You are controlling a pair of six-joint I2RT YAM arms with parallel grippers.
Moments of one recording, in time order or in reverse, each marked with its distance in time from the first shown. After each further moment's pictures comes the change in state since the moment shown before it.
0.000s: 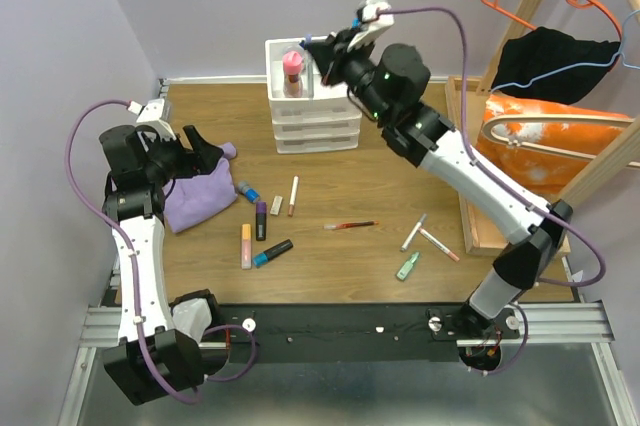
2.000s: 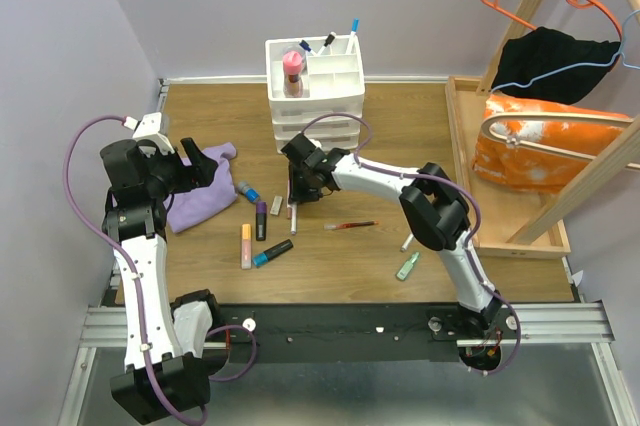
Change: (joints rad) left arm 0.001 -0.112 -0.033 -0.108 -0.119 0.014; right arm 0.056 0.584 -0.040 -0.545 -0.095 0.566
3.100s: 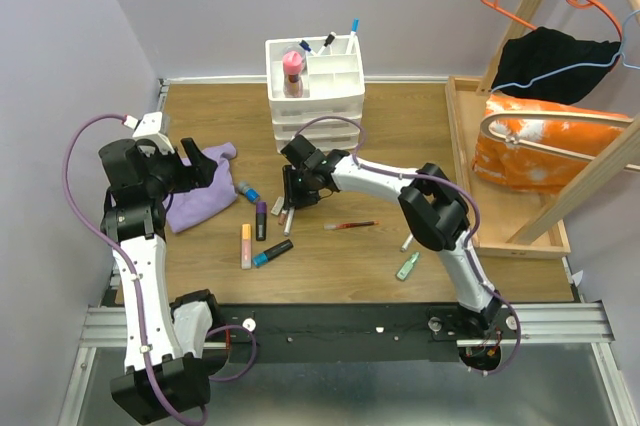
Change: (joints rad) left arm 0.000 0.000 0.019 -0.021 0.005 0.027; right arm 0.006 -0.010 -0.021 0.021 -0.133 -0.064
